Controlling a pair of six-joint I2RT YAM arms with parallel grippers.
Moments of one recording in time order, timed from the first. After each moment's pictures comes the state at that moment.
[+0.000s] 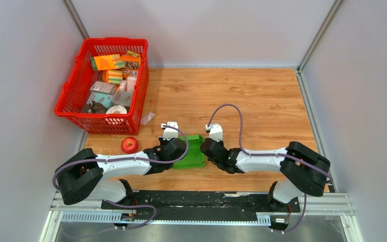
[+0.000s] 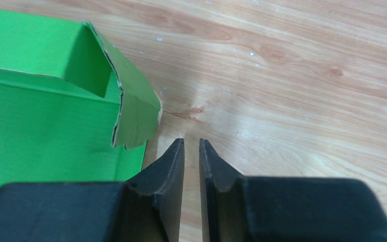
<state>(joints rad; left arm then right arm) -1.01 1.31 0.51 -0.03 -0.77 -0.65 1.07 1.55 0.66 0.02 0.58 0.62</state>
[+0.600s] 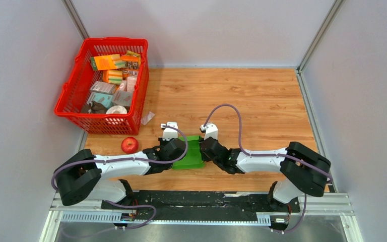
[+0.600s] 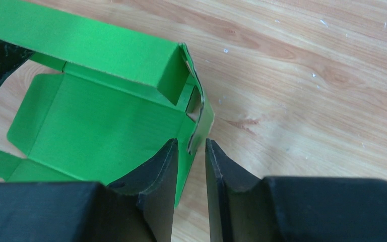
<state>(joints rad) -1.01 1.29 0.51 -0.05 -0.76 -0.65 1.07 1.49 0.63 0.15 0.42 0.55</state>
